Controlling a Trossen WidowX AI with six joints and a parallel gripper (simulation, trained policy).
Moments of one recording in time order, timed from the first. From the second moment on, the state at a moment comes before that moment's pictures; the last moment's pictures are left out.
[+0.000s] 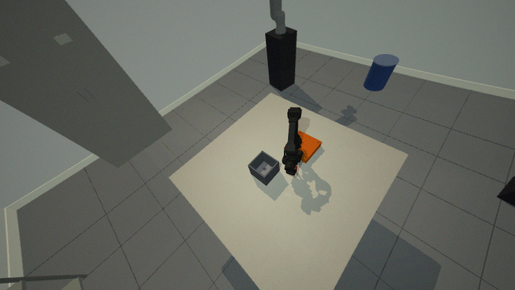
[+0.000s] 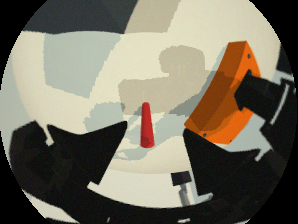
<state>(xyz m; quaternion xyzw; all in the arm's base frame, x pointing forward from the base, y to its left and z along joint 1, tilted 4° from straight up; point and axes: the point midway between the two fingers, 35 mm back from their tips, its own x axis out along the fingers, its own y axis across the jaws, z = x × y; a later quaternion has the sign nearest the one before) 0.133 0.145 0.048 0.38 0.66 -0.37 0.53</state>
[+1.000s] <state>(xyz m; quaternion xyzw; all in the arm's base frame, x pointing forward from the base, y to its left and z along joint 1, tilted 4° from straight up) 0.160 0.171 0.070 0.44 0.67 -0.29 0.52</state>
